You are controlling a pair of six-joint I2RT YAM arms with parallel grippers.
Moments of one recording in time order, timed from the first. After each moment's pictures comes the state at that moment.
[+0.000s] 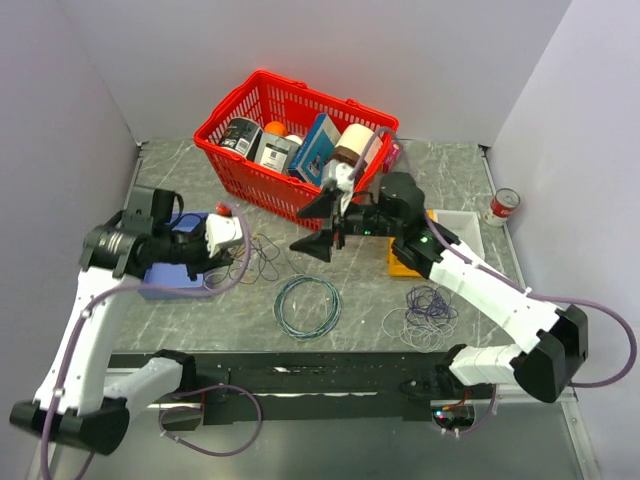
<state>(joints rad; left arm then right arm) -0.22 1.05 1.34 -1.25 0.68 0.88 0.71 1.24 1.14 0.04 -0.71 0.02</state>
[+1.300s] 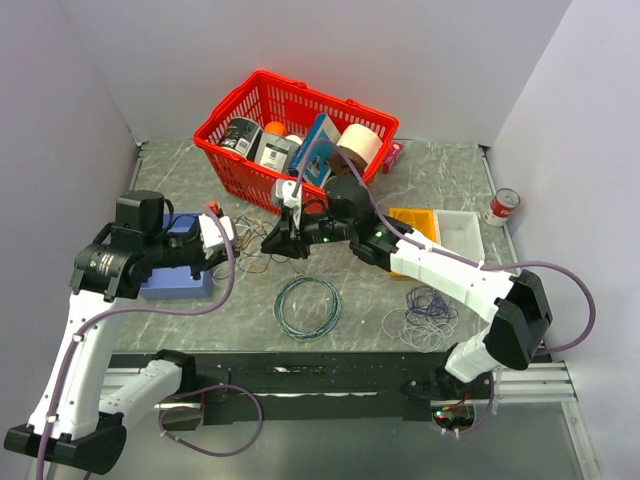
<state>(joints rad) -0.22 0.92 1.28 -1.06 0.79 0.79 0.86 1.49 1.27 -0.02 -0.69 -0.13</state>
